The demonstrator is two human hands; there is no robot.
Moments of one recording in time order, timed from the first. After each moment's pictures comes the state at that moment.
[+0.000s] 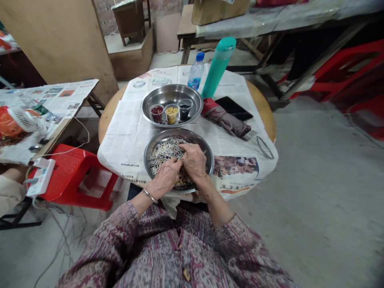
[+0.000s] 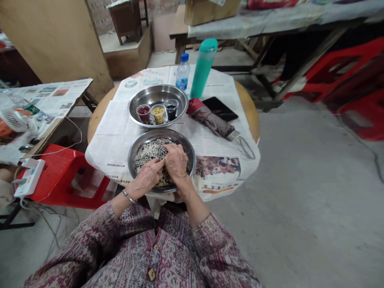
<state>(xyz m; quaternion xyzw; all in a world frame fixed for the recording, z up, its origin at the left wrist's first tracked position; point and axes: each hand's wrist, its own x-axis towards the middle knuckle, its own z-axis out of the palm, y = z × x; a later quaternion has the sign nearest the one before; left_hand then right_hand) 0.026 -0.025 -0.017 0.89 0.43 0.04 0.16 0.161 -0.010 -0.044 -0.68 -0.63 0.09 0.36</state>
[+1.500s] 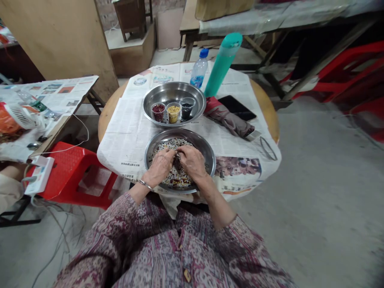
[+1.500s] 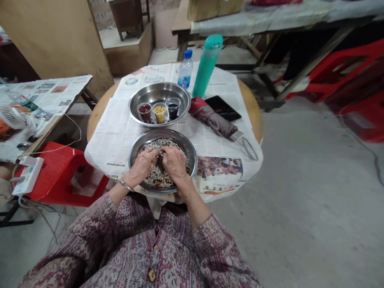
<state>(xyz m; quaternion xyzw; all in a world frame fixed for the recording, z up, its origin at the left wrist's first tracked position) 0.009 0.009 -0.022 0.87 0.44 0.13 0.16 0.159 -0.006 -0.046 -0.67 -0.67 0.14 0.30</state>
